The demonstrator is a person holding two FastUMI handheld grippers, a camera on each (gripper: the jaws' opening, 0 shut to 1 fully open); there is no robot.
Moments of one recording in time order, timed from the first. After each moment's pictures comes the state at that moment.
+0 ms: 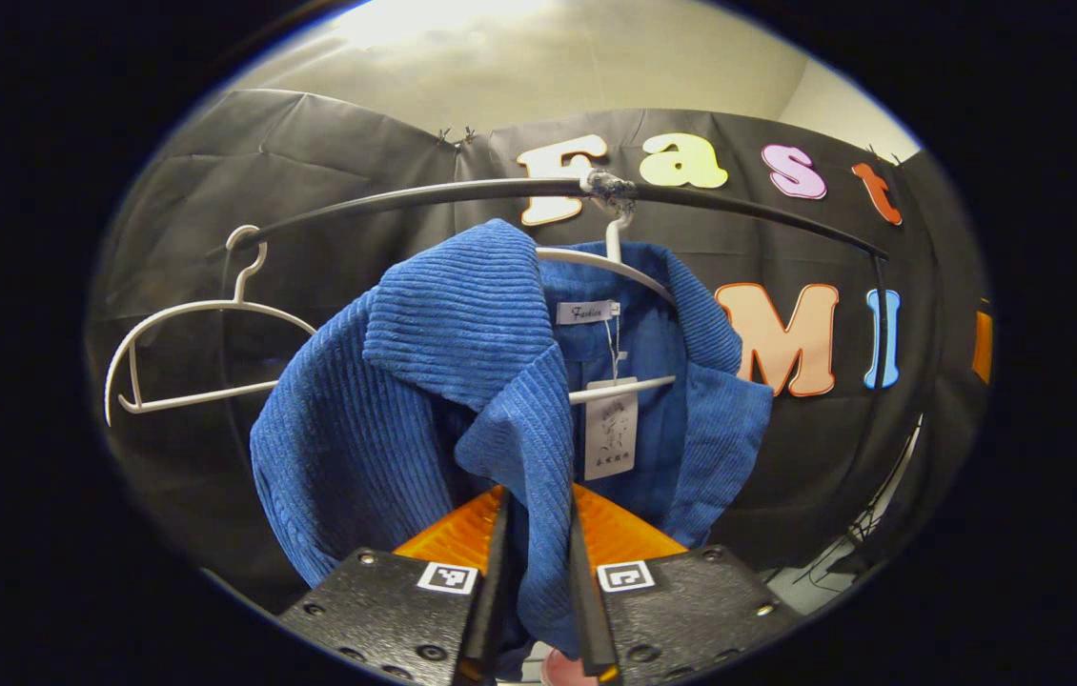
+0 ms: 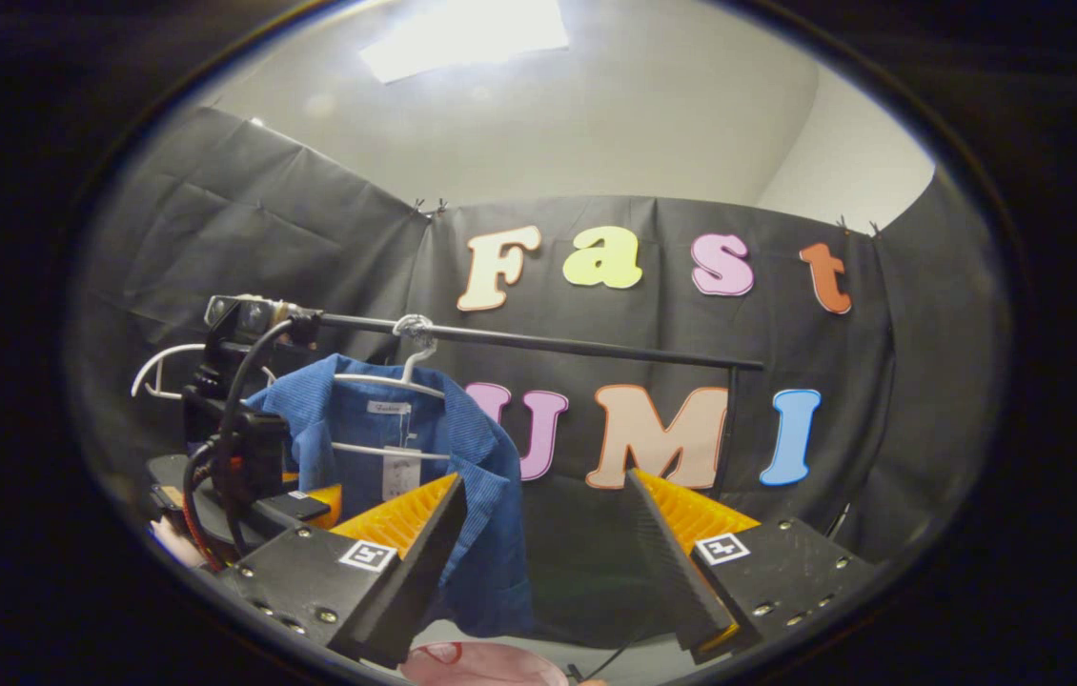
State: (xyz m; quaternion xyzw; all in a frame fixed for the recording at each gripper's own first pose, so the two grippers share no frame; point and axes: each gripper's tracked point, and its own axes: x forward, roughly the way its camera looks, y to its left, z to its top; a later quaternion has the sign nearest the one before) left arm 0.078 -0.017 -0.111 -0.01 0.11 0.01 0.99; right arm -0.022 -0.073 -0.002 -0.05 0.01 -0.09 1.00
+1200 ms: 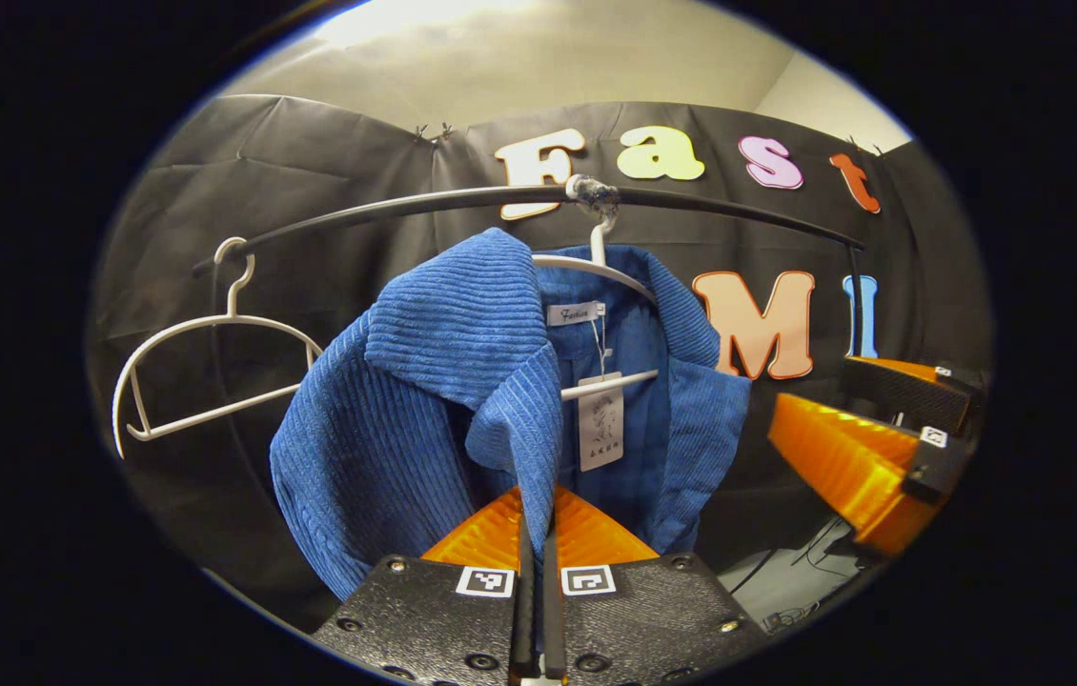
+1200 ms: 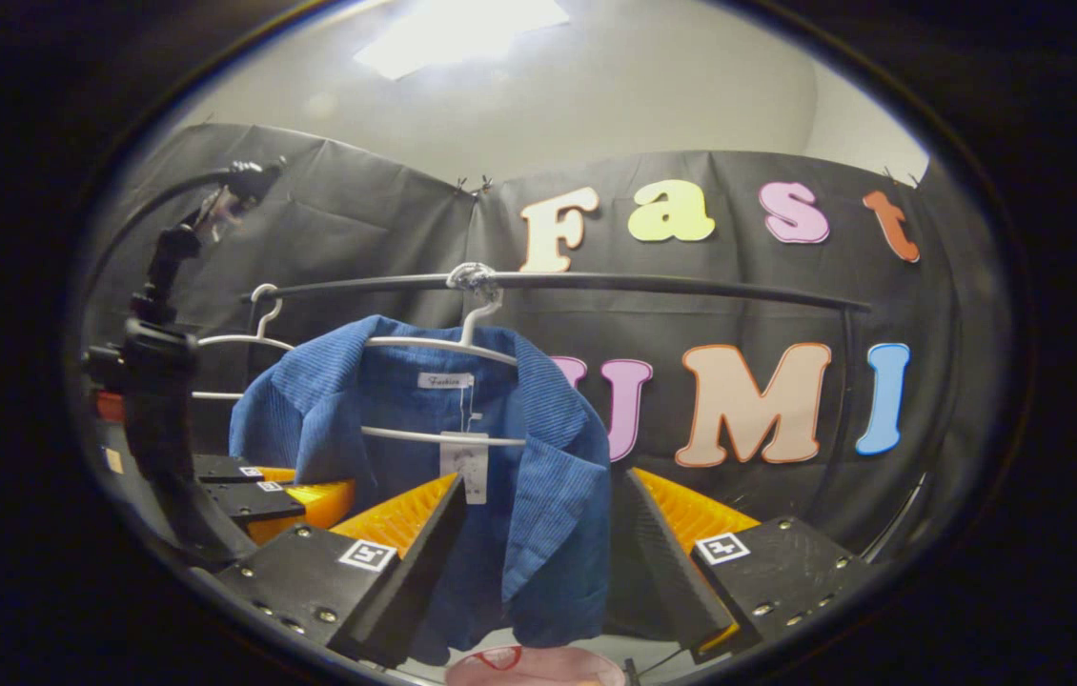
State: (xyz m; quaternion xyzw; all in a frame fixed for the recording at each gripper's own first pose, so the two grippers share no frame) left arm 0.059 -0.018 -0.096 0.00 0.13 -0.04 0.99; right arm 0.064 -0.018 -0.066 0.00 0.04 0.02 1.00
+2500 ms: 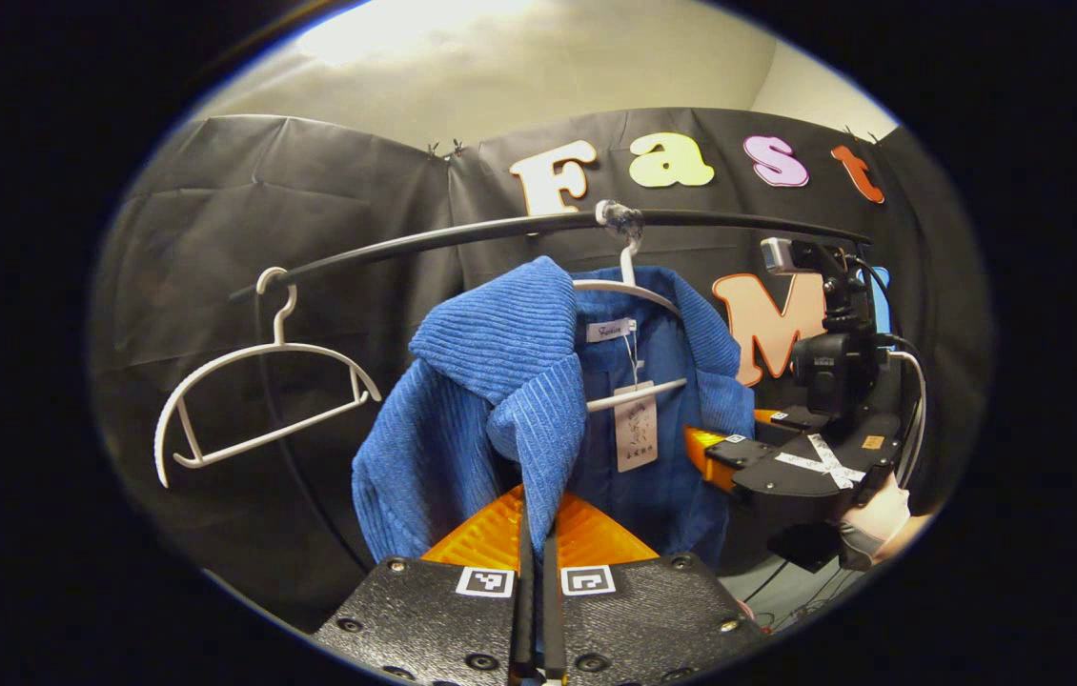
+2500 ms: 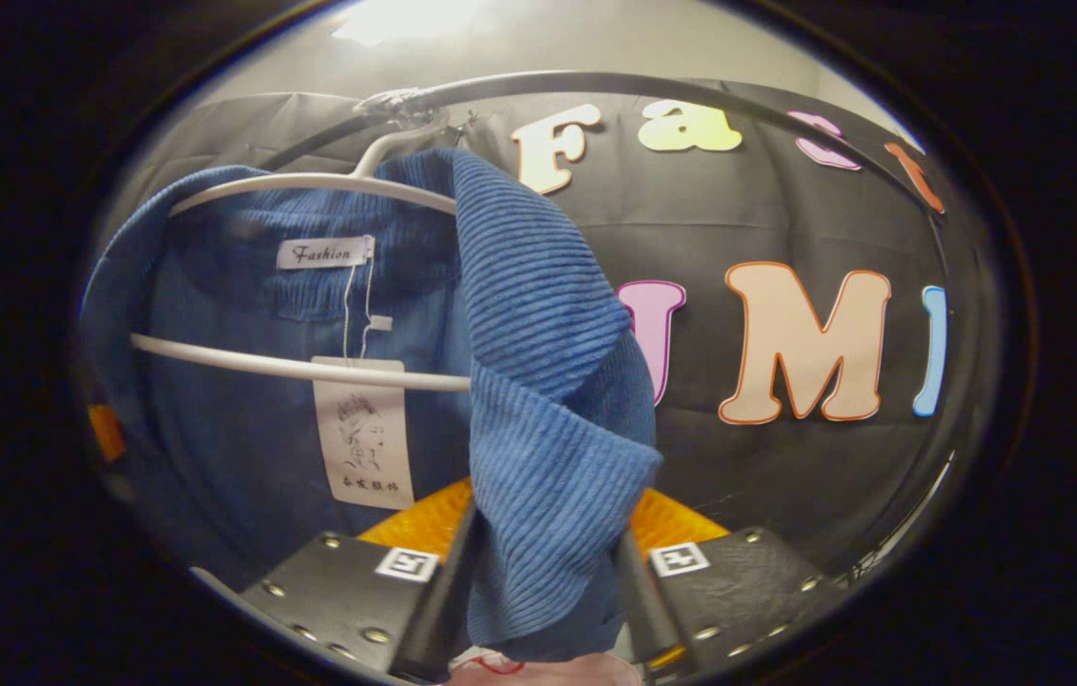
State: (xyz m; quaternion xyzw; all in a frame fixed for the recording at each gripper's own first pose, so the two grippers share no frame) left arm 0.039 0.021 -0.078 0.03 0.12 0.01 0.99; right arm 0.199 -0.022 -0.167 0.00 0.12 0.02 0.99
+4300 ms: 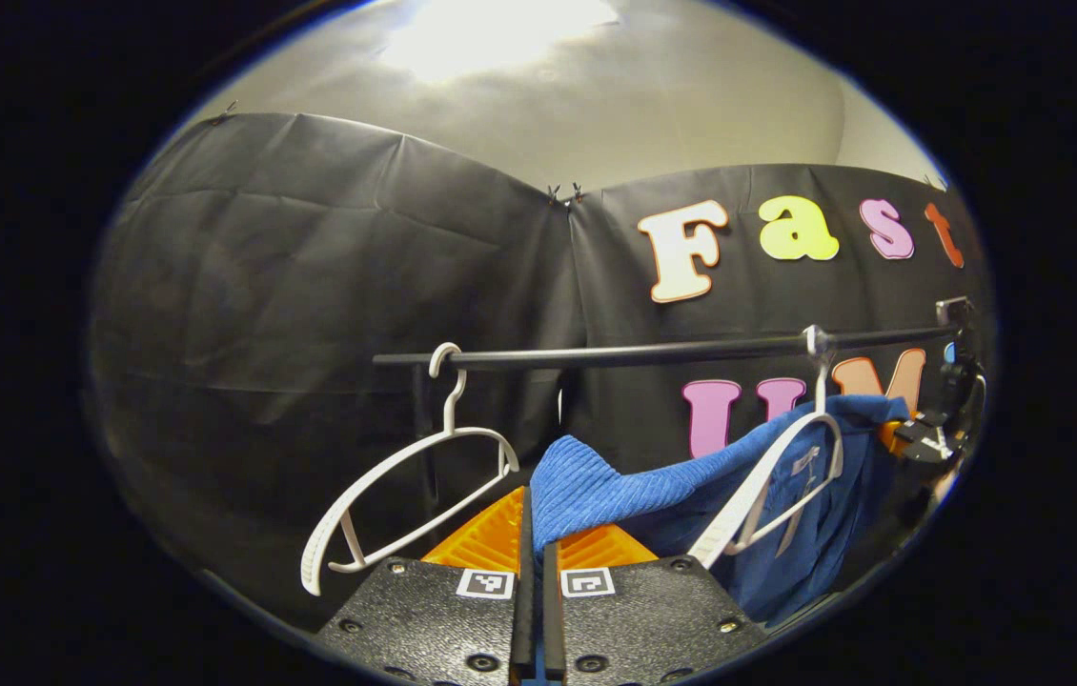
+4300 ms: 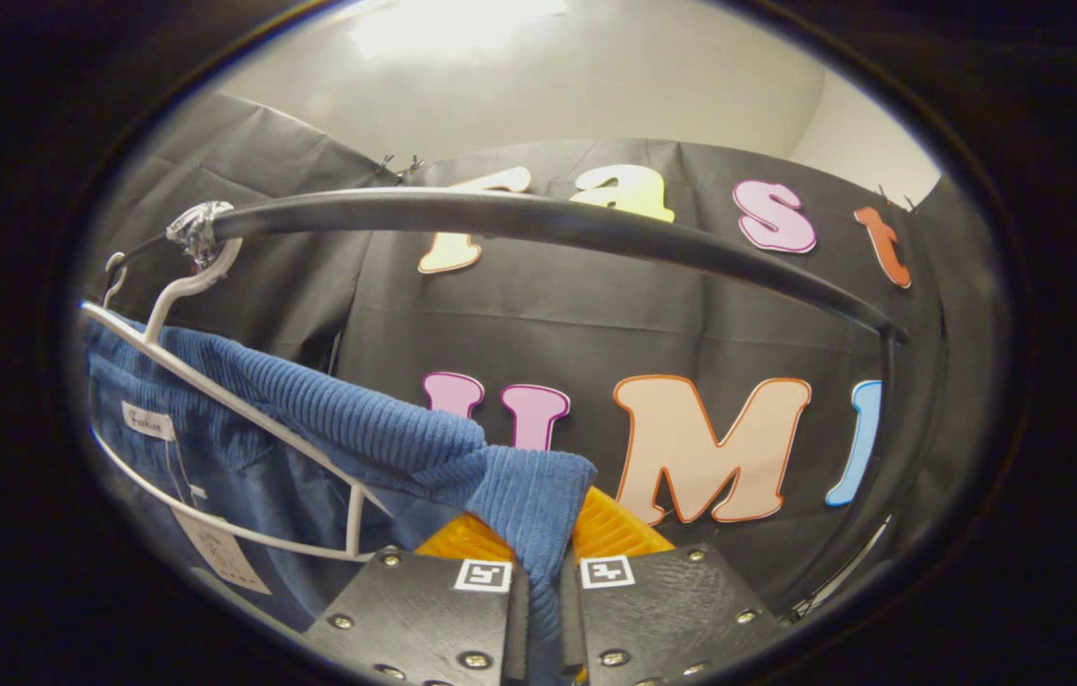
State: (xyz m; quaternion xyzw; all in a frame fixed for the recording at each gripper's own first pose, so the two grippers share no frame) left arm 0.058 0.171 0.001 0.00 0.05 0.14 0.99; right arm 0.254 -0.135 -0.051 -0.05 0.01 -0.09 0.99
